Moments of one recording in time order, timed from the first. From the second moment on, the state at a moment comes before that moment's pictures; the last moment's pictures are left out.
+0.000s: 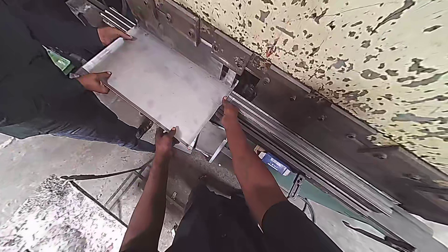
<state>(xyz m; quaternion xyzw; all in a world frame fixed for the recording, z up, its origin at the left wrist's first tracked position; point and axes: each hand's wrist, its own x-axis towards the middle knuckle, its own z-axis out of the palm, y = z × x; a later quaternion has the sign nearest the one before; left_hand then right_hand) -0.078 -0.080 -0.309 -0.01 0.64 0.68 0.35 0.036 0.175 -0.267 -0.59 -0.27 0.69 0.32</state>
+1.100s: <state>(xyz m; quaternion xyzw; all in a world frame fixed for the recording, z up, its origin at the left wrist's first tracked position) -0.081 -0.076 -0.299 0.01 0.64 0.70 0.33 0.036 0.180 -0.265 -0.59 -0.29 0.68 0.33</state>
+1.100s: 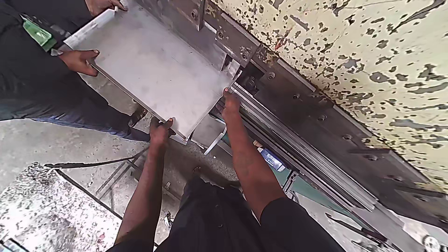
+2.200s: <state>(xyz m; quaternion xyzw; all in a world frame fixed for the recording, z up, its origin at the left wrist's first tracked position) -0.080 -0.074 -0.290 0.02 0.64 0.70 0.32 0.037 0.183 -0.261 -0.60 -0.30 0.68 0.31</state>
